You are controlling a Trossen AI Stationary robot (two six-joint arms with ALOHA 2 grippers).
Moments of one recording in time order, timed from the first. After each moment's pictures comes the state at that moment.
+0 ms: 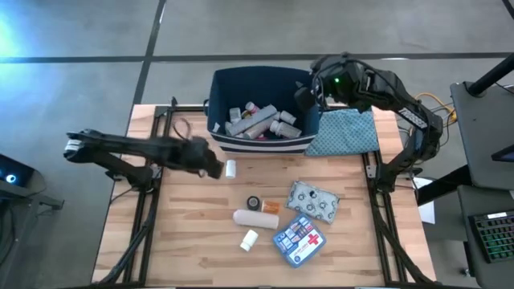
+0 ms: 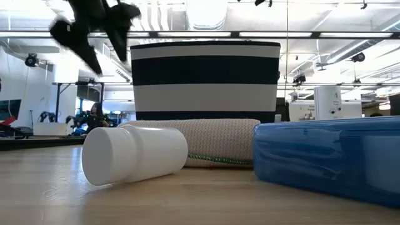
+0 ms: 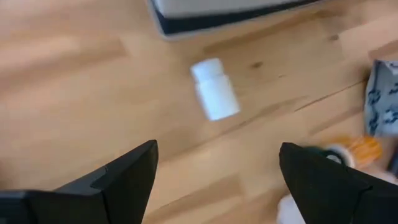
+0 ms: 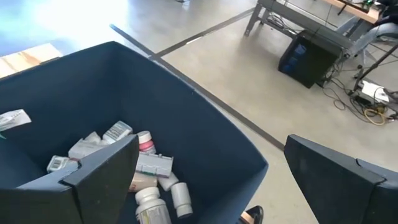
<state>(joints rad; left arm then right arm) -0.08 1.24 1.11 -1.07 -0.33 -1.27 -0.28 1.58 2.11 -1.15 0.63 0.20</state>
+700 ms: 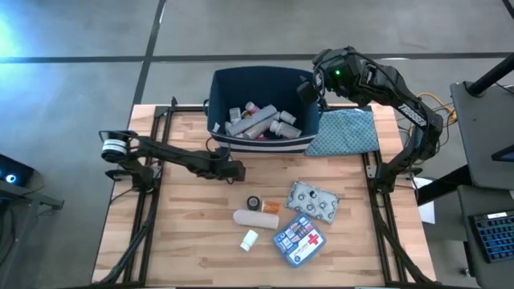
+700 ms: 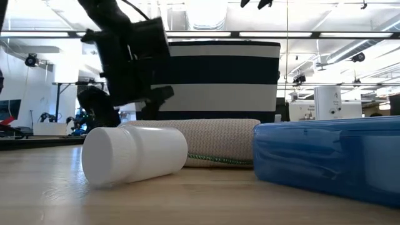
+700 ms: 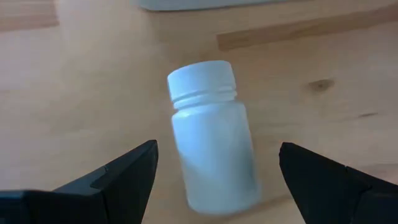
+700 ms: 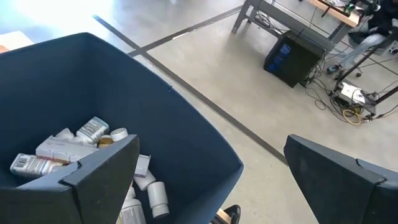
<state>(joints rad) 0.01 1.65 0.93 -0.58 -0.35 -1.34 -0.35 1.58 2.11 -1.15 0.63 0.12</state>
